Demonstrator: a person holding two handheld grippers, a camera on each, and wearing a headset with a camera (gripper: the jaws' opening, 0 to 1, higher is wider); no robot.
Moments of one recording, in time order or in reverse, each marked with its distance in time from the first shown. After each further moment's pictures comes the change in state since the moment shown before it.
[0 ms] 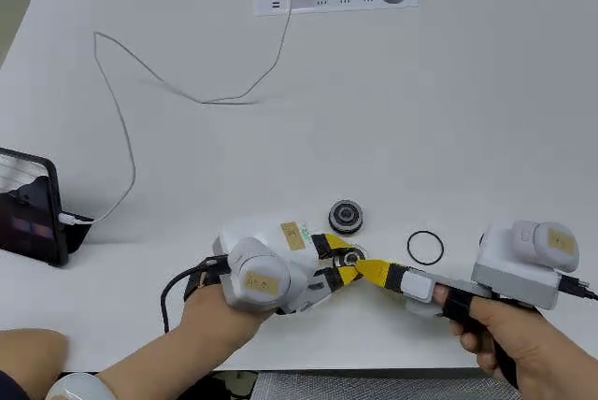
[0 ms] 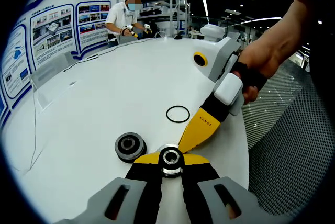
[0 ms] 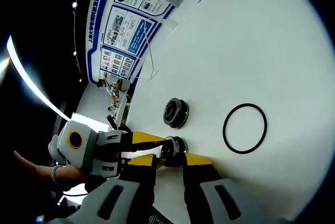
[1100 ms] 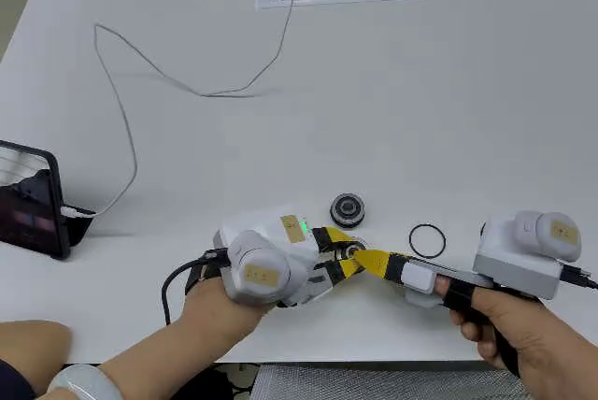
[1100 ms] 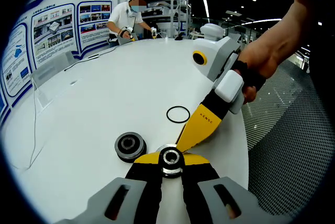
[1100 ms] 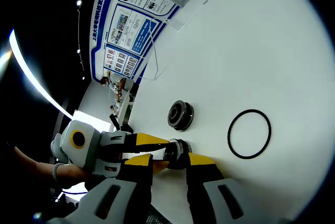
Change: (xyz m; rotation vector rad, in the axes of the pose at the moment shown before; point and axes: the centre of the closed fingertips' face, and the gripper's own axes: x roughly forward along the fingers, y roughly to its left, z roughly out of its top) left arm -0.001 -0.001 -0.001 -0.010 -0.008 0.000; right arm 0.001 0.005 0.004 -0.029 0.000 0.025
